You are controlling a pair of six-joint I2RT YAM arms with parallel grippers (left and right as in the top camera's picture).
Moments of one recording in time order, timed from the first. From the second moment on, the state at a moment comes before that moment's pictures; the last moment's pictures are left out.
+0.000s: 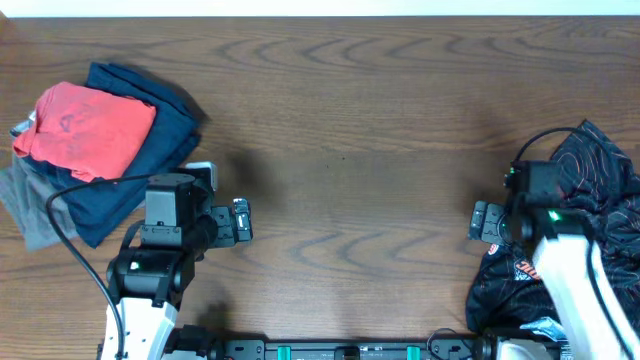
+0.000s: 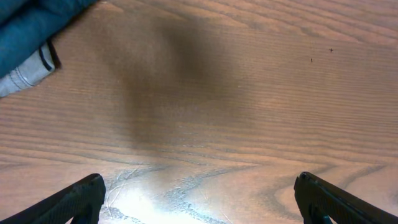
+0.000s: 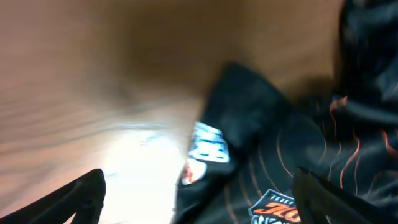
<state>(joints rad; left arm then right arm) -0.09 0.89 0.72 -0.79 0.11 -0.20 -0.04 1.23 0.71 -0.82 0.19 0.24</state>
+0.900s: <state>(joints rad) -0.09 0.89 0.72 -0.70 0.12 -0.20 -0.02 1.63 0.75 -0.19 -0.30 0.20</state>
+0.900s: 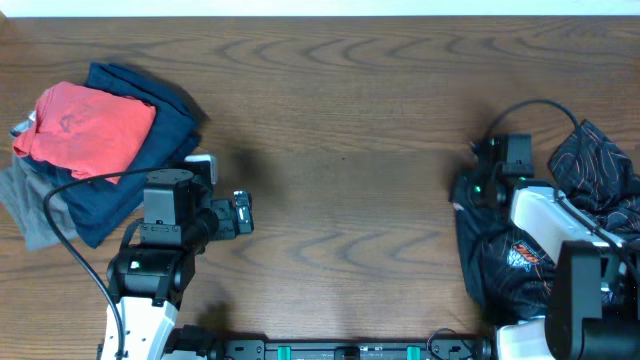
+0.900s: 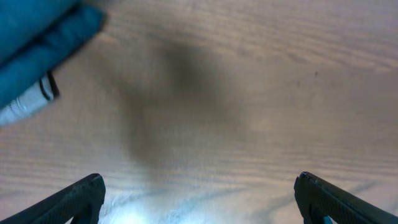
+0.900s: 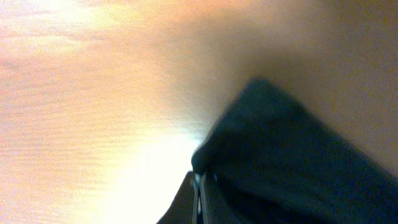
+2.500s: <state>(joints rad) -0.60 1.56 0.73 -0.03 0.31 -0.47 -0.14 1.23 0.90 -0.84 0.04 0.23</state>
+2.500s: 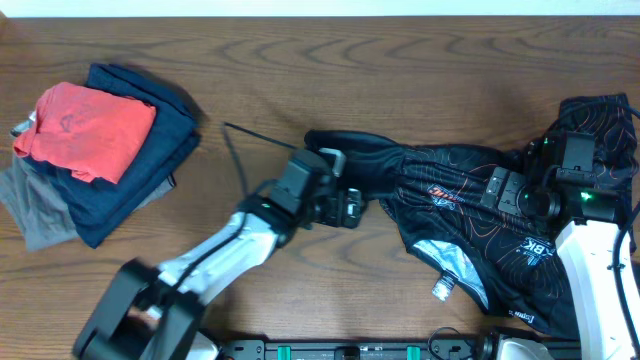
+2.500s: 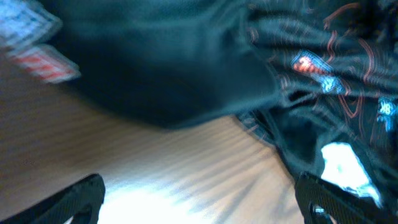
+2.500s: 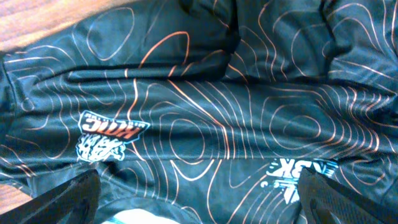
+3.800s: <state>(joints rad) -0.17 1.76 1.11 0.07 0.18 -0.60 -0.14 1.23 0.90 -0.84 0.02 0.23</state>
